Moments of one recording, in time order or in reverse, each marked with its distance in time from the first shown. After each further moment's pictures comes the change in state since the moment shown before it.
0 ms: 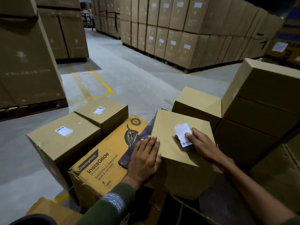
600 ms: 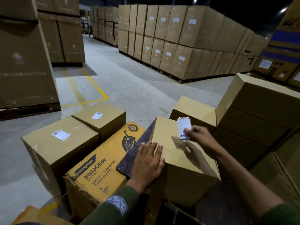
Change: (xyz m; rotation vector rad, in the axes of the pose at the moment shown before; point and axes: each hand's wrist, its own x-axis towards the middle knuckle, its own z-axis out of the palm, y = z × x) left_hand 0.003 0.004 -0.004 -0.029 -0.046 -0.032; right_hand 0.017 -0.039 -0.016 0.235 0.040 0.123
